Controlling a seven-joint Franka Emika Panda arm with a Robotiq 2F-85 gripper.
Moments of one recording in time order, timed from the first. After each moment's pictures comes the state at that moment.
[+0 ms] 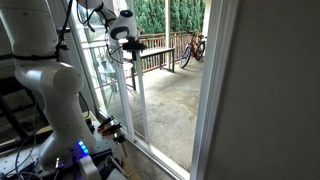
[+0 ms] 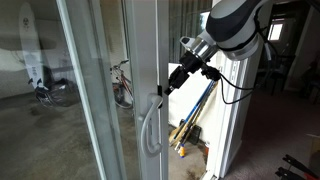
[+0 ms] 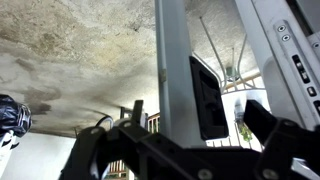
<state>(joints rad) 0.42 0.07 0.16 -2.18 0.84 2.87 -1.01</state>
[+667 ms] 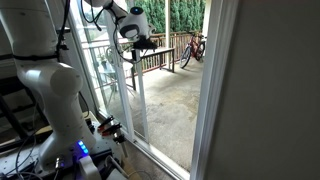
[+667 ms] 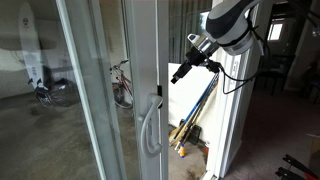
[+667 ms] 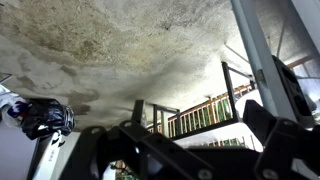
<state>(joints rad) 0.36 0.05 0.06 -2.17 0.84 2.86 -1.01</state>
